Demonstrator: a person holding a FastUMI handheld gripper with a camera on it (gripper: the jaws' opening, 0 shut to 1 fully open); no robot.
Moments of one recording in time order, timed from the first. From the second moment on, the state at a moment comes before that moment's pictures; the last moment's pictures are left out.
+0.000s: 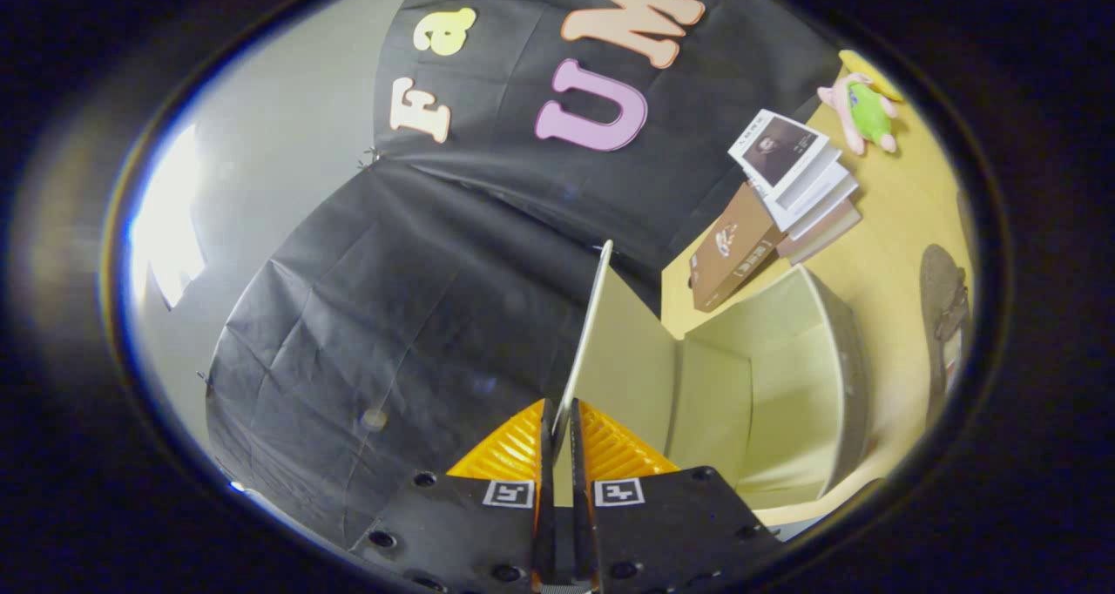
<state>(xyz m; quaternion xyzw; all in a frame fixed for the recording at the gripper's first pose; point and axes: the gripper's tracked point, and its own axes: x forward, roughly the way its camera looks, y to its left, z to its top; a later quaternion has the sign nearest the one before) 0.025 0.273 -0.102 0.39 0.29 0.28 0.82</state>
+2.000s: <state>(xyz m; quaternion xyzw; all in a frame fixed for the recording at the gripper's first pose) 0.029 0.182 -0.121 0.16 0.32 0.24 0.90</state>
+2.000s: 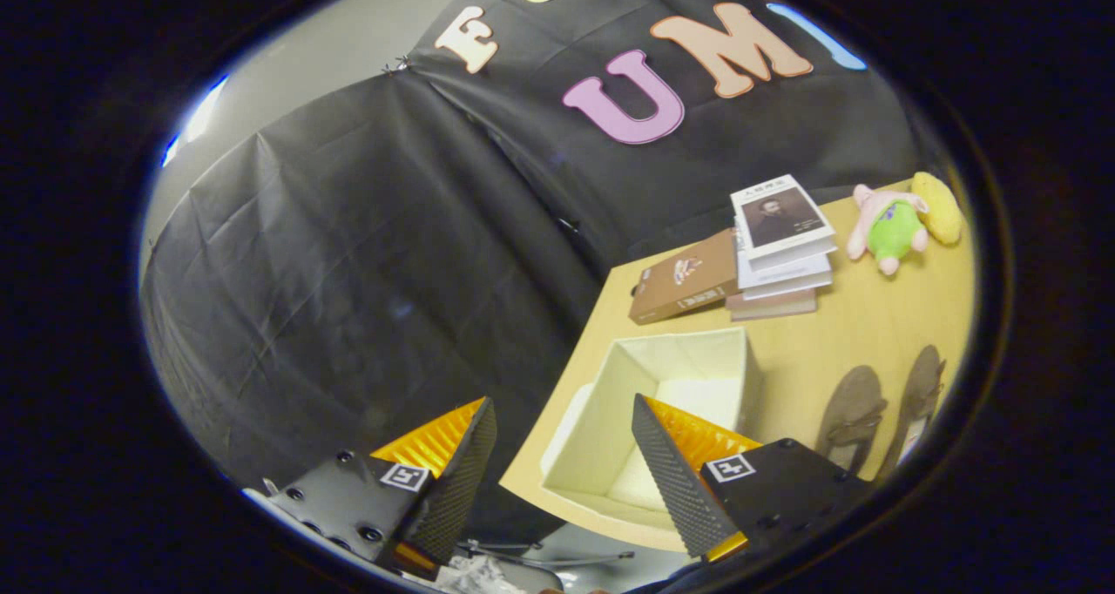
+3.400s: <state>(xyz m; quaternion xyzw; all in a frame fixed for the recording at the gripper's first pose) 0.025 -0.078 -0.356 -0.04 0.55 -0.02 0.84</state>
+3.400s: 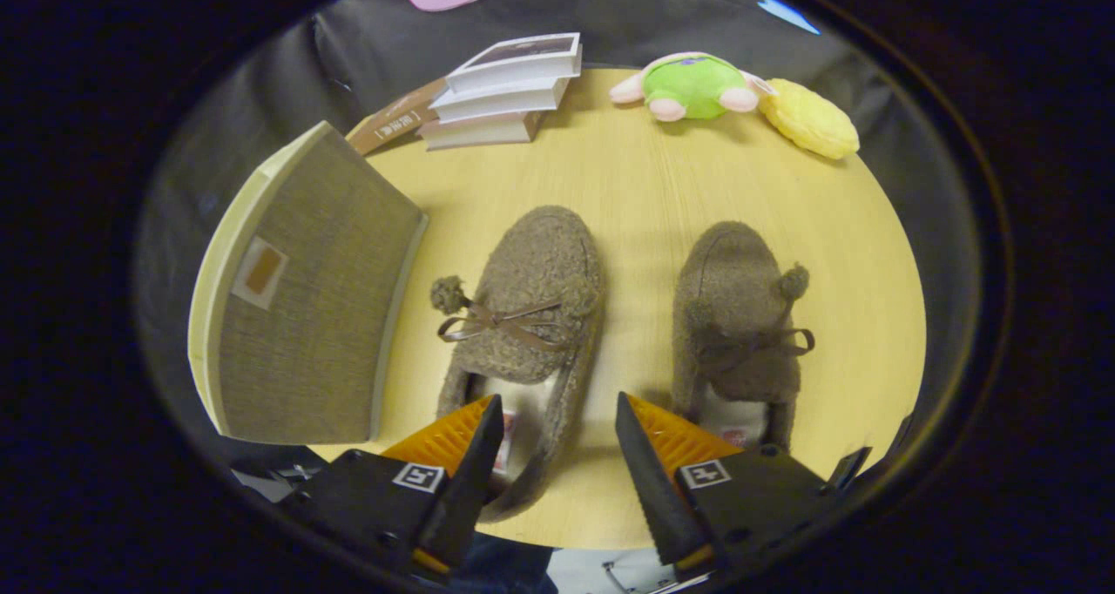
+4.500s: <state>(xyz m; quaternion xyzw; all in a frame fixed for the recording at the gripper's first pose) 0.030 -0.068 -0.351 0.08 0.55 -0.03 0.83</state>
